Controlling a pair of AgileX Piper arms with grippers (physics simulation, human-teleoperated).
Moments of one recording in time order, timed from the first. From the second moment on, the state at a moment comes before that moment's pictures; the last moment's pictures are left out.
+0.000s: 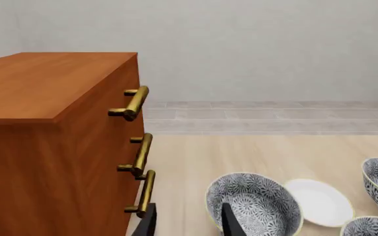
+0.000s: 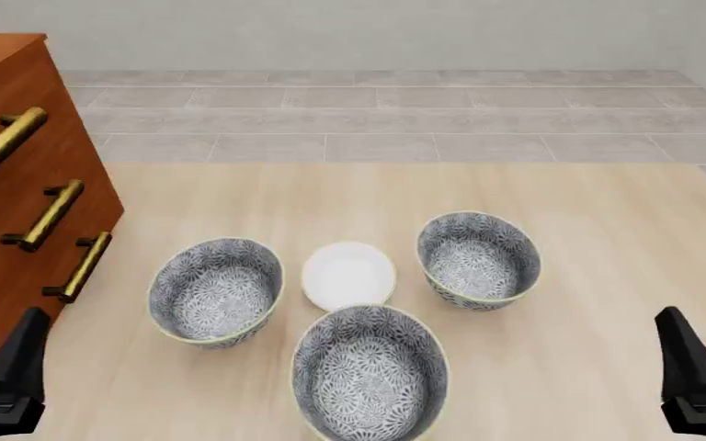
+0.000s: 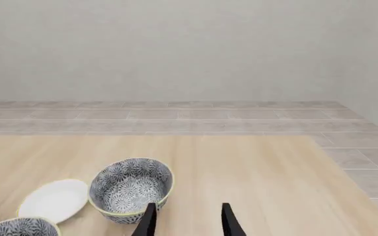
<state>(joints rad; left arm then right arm) 0.00 0.00 0.00 0.00 0.00 0.00 0.00 0.00 0.00 0.00</state>
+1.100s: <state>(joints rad) -0.01 0.61 -0.11 -0.30 -0.01 -0.02 0.01 0.00 0.01 -0.01</state>
